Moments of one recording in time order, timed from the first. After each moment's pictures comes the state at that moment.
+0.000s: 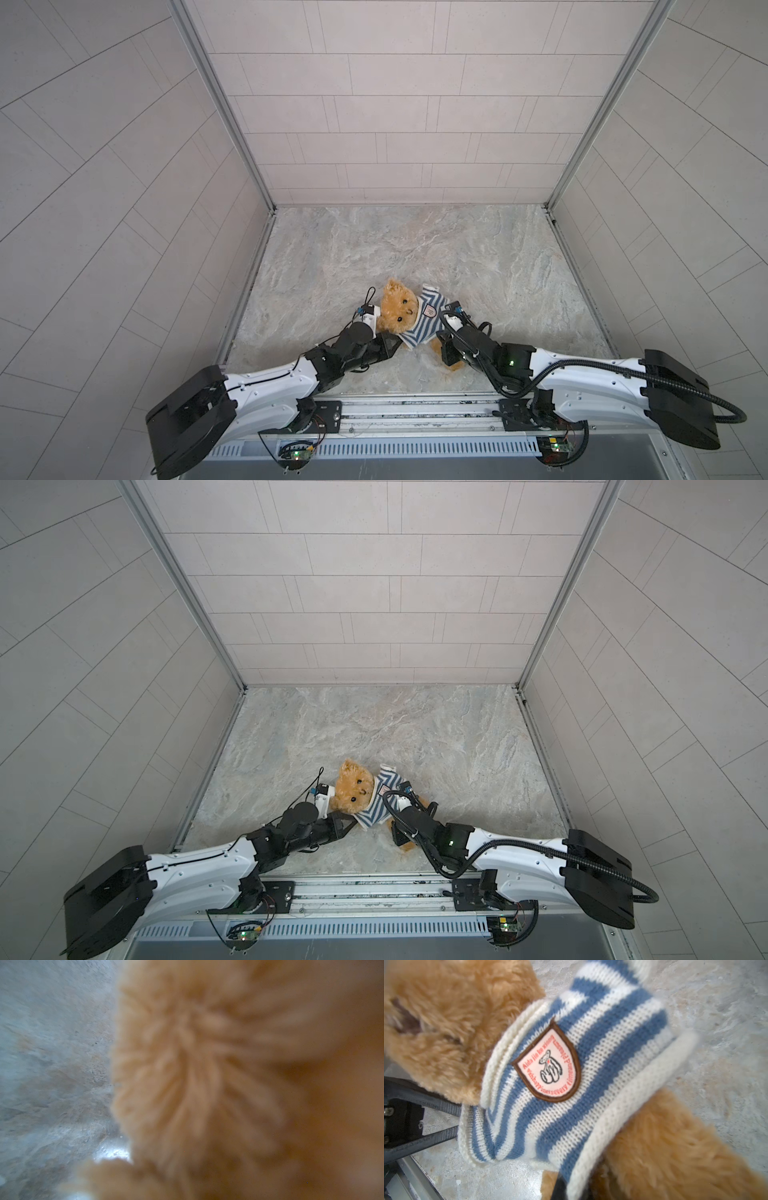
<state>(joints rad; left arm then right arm) -0.91 1.03 0.19 0.30 0.11 -1.10 1.08 1.07 0.40 -0.03 0.36 0.60</state>
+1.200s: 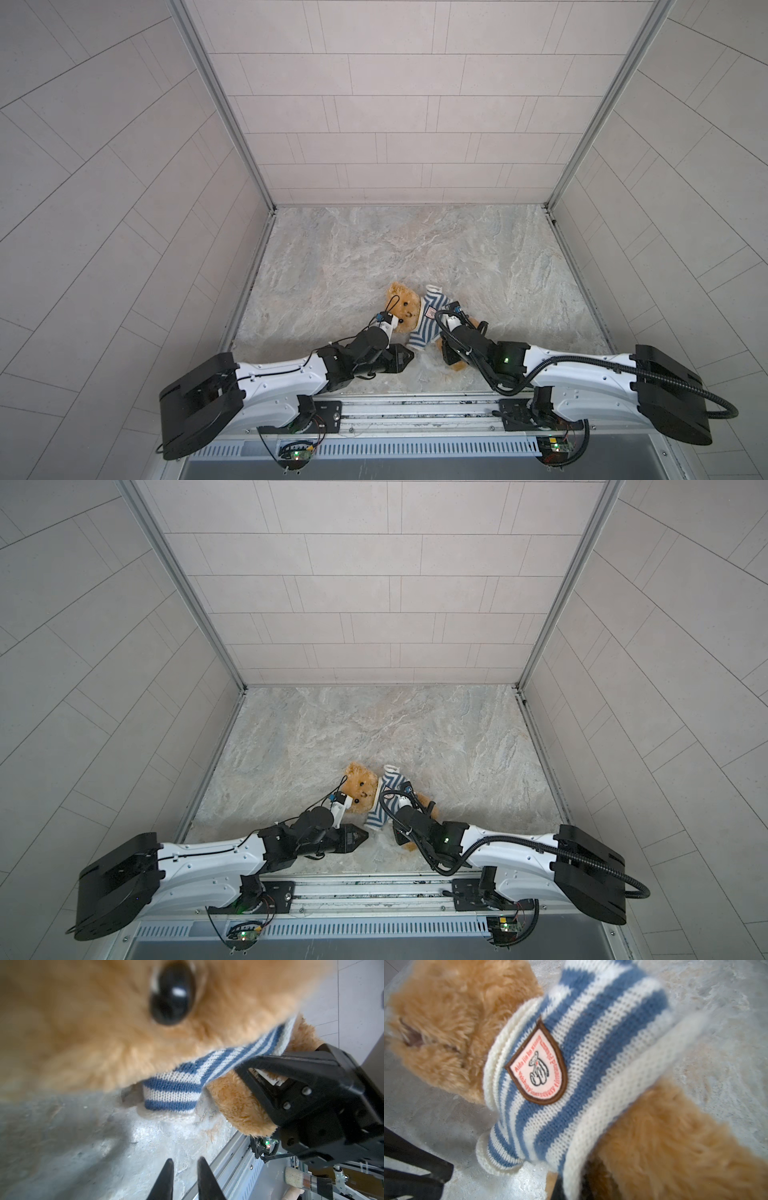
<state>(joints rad) -1.05 1.17 0.29 0.22 0.11 -1.02 1.08 1.14 0.43 -0.07 0.39 0.63</state>
